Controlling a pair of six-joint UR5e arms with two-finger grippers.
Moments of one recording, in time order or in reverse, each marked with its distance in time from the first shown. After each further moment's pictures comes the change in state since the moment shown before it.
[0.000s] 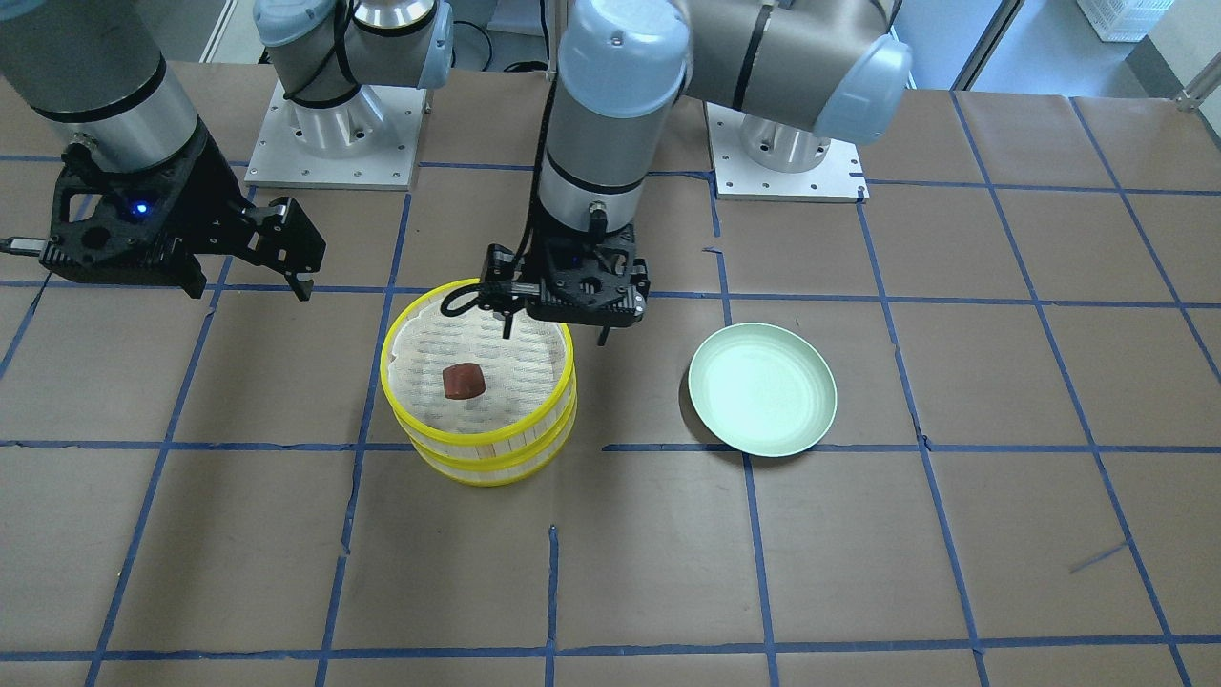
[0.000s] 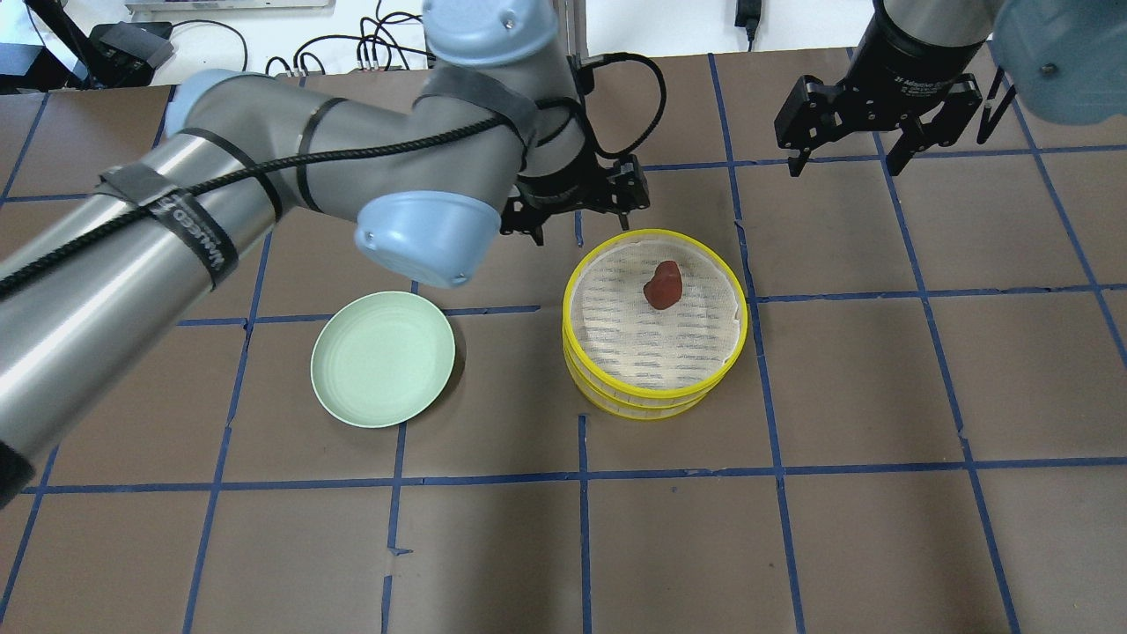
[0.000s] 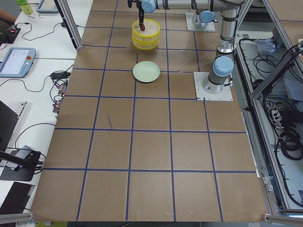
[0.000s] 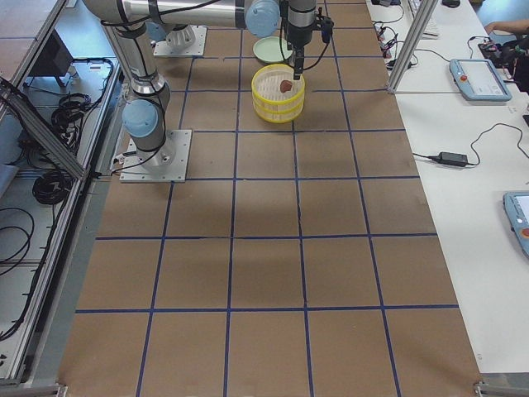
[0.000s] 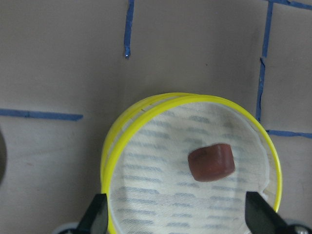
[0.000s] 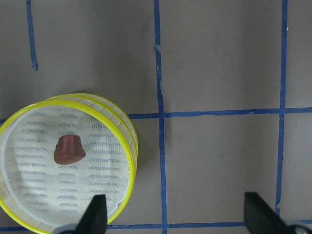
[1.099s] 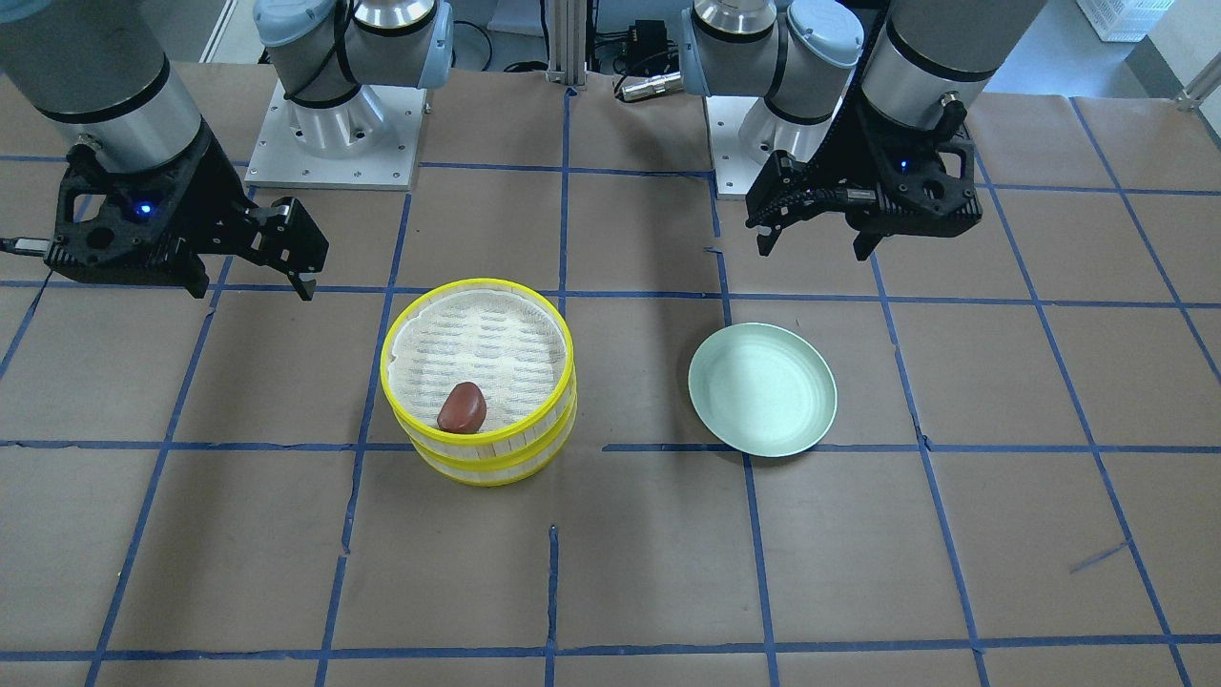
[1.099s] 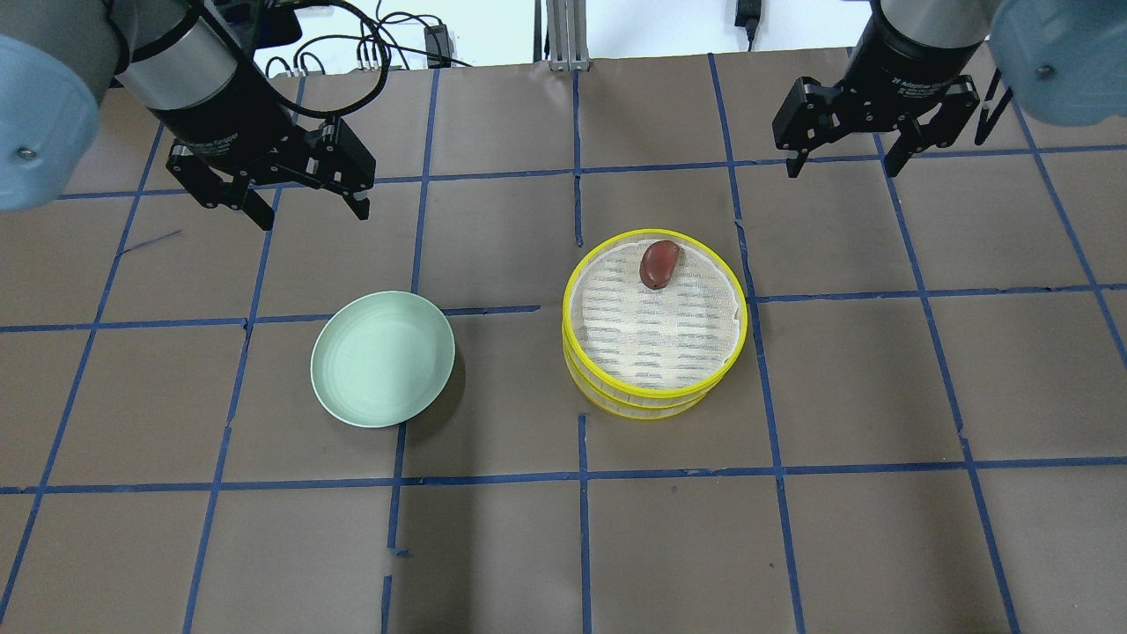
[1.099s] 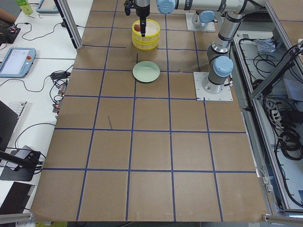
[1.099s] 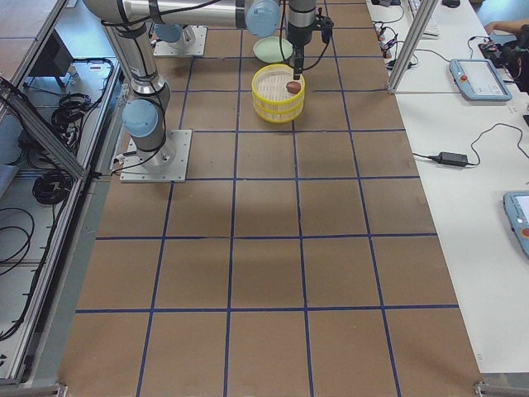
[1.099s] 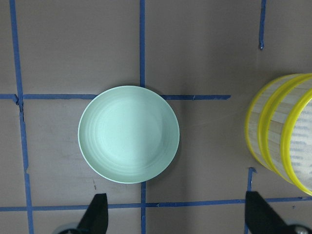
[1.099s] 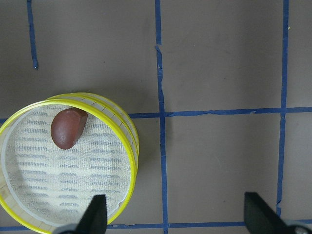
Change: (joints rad) left arm 0.323 0.240 0.002 -0.408 0.049 0.315; right arm 0.004 0.000 0.002 -0.001 0.000 0.003
